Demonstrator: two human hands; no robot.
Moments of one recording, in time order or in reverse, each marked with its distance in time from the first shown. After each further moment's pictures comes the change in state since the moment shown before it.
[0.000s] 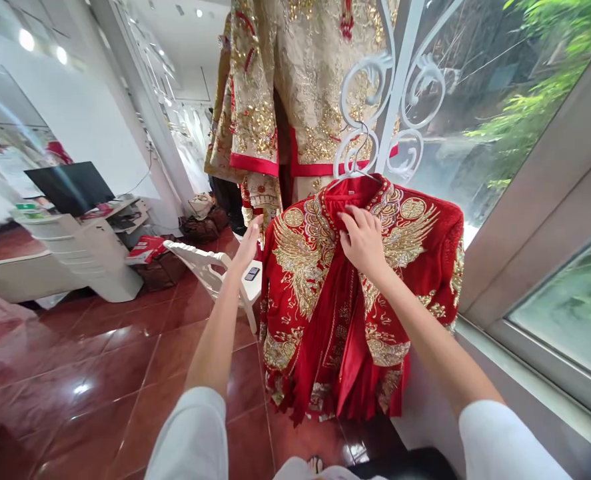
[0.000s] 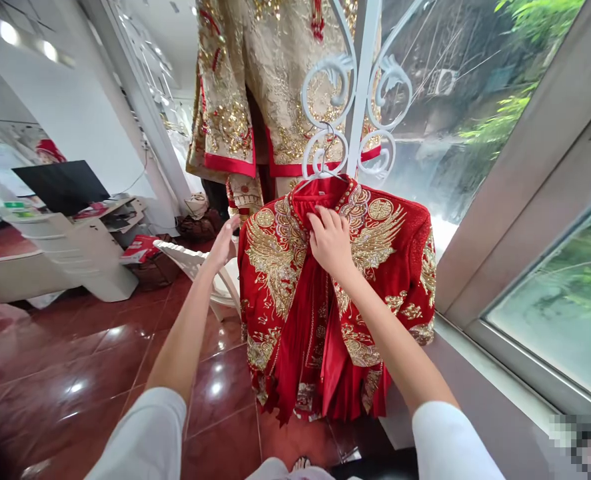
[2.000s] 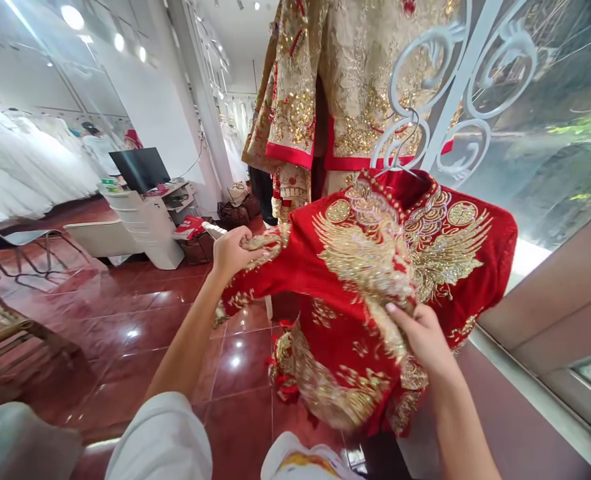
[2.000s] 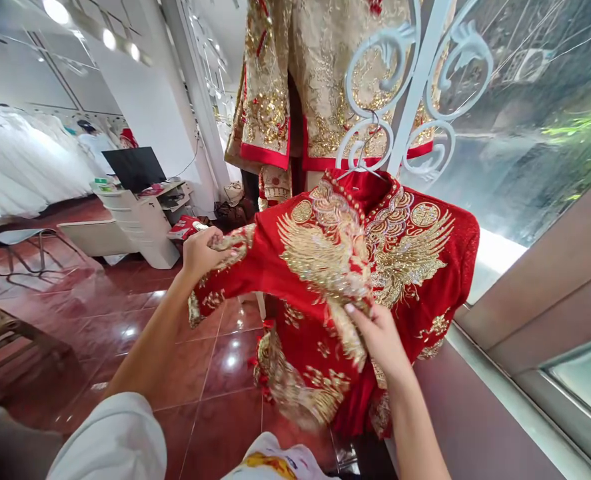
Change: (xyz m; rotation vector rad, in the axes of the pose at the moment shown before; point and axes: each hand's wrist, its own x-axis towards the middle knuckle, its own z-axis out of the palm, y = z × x) left_hand -0.053 0.030 -0.073 0.893 0.161 0.129; right_hand -0.127 -0.006 -0.005 1.260 -0.402 0.795
